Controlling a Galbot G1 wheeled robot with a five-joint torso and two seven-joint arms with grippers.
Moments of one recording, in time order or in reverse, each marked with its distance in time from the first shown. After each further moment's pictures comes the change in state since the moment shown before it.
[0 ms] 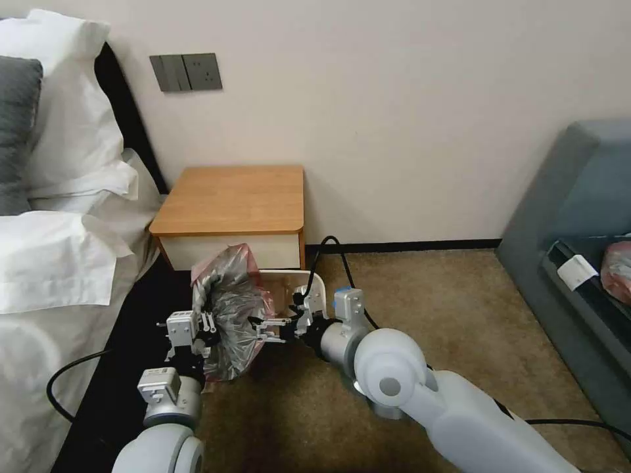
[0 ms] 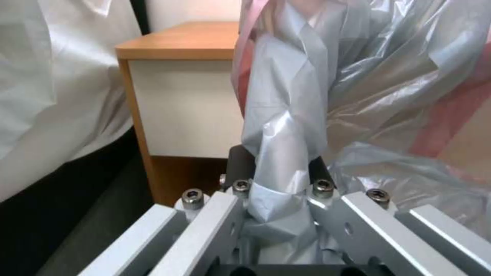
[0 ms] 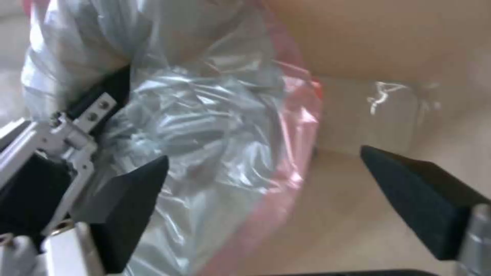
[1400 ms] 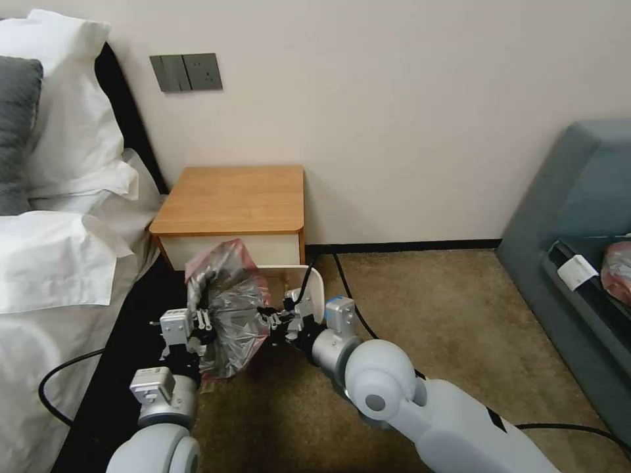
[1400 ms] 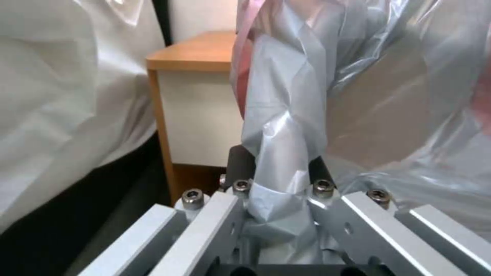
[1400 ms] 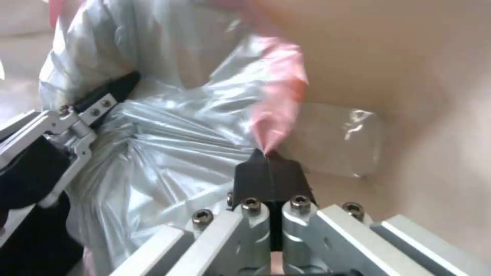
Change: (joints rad) left arm -0.013 0.002 -0.054 -0.008 -0.040 0.005 -0.007; right arm -0.065 -0.037 0.002 0.048 -0.208 0.078 -0.091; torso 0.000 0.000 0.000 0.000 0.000
